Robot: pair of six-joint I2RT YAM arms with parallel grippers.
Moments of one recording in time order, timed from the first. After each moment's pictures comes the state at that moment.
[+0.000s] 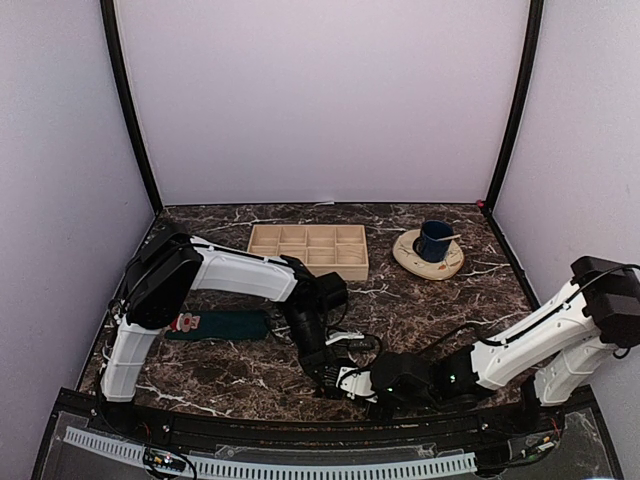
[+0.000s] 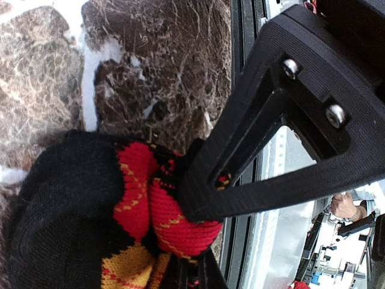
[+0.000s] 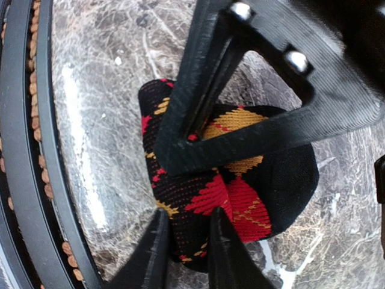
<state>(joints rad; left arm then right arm) -0.99 2.25 1.59 -0.96 0.86 0.36 1.43 1.55 0.55 0.19 0.25 -0.05</state>
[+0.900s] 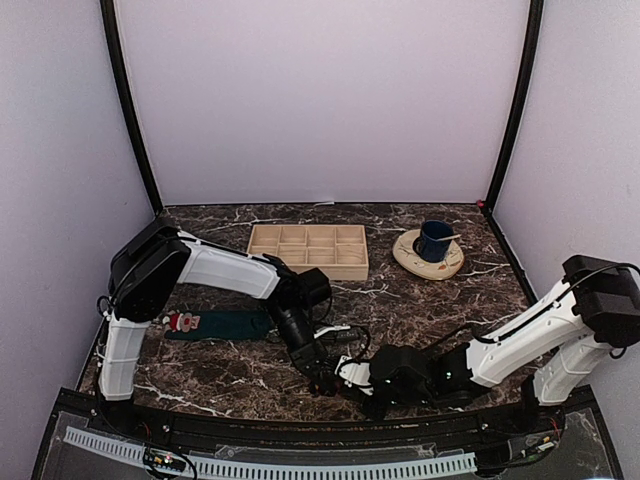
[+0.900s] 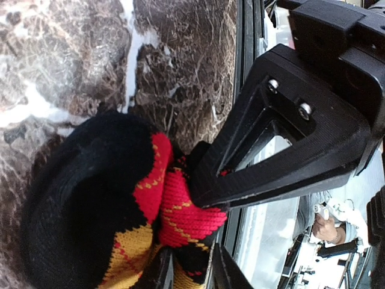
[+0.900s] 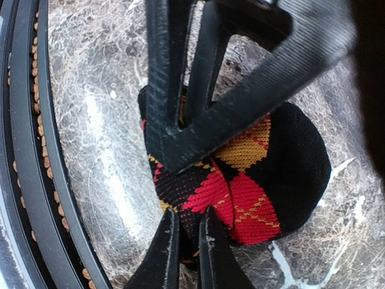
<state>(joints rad) -0.92 2.18 1.45 -0.85 0.93 0.26 1.39 1.59 0.55 0.28 0.16 0.09</state>
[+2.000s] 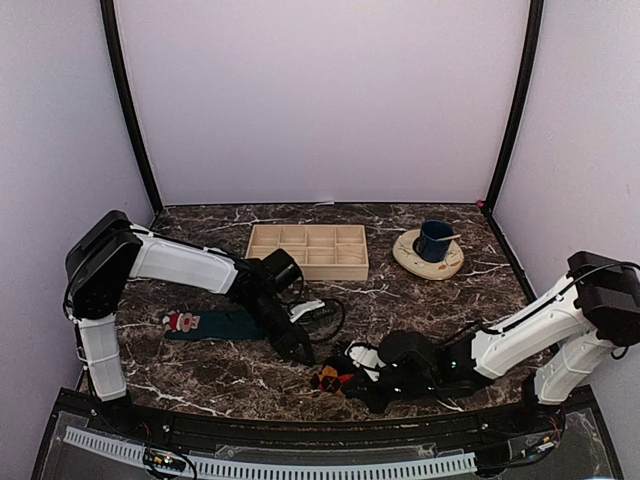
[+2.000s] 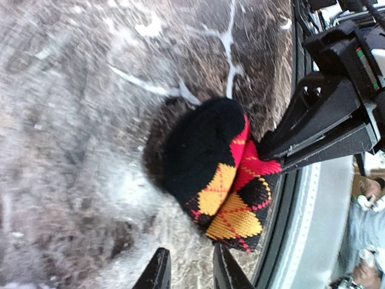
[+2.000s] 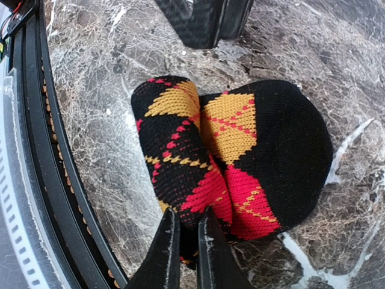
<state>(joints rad) -0.84 1.94 1.18 -0.54 0.74 0.10 1.30 1.56 0.52 0.31 0.01 0.34</state>
